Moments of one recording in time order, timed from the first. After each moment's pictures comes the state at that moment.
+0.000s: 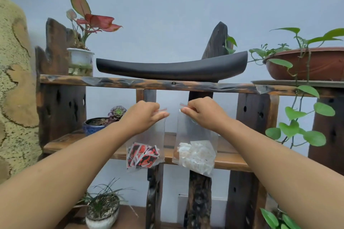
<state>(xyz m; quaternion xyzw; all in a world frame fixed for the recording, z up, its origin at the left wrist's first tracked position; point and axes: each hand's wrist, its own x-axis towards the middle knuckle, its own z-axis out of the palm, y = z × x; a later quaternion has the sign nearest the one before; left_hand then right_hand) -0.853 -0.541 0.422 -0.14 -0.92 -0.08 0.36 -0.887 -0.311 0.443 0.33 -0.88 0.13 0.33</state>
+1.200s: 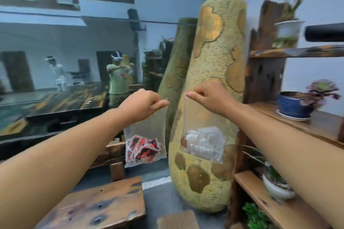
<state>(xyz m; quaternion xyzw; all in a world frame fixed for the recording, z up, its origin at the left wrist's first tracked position) -0.377 -0.638 0.388 0.40 -0.88 0.09 0.26 -0.625 -0.594 0.398 0.78 -0.52 0.32 0.15</state>
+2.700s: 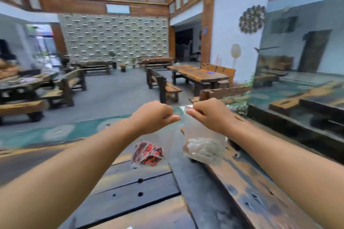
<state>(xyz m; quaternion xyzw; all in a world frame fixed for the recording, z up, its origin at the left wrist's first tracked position) 0.134 -0.416 0.314 0.90 -0.39 0.19 0.05 0.090 -0.637 0.307 0.94 0.19 0.27 -0.11</state>
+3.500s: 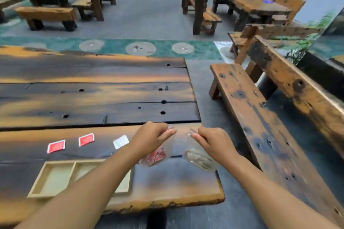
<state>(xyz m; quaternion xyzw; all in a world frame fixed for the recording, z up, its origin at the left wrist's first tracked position) 0.041 -0.322 0.016 0.94 -0.20 0.04 0.28 0.033 -0.574 0.009 0.96 0.21 0.10 -0.18</state>
